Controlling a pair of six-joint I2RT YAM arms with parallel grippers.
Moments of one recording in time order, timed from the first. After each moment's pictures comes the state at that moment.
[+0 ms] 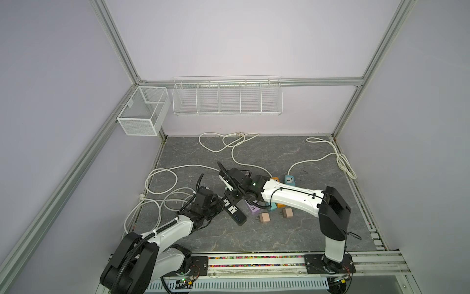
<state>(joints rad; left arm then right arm) -0.50 1.16 0.34 0.01 0.15 -0.99 1.05 1.88 1.51 -0.57 0.07 0.27</state>
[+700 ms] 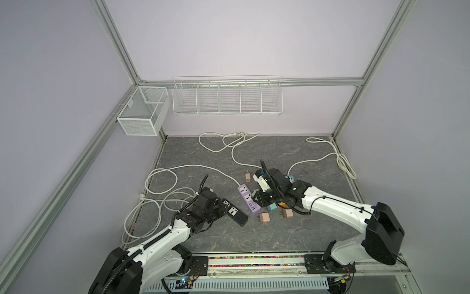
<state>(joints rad) -0.63 1.00 0.39 -0.19 0.12 -1.00 0.83 1.43 0.99 -0.49 -0.18 0.44</state>
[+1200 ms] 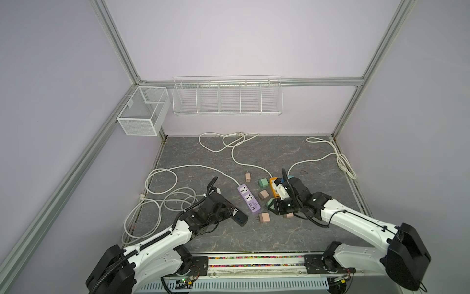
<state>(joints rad) -0.80 1.01 0.45 -0.21 0.00 -1.04 0.71 1.19 0.71 -0.48 -0.27 0.53</state>
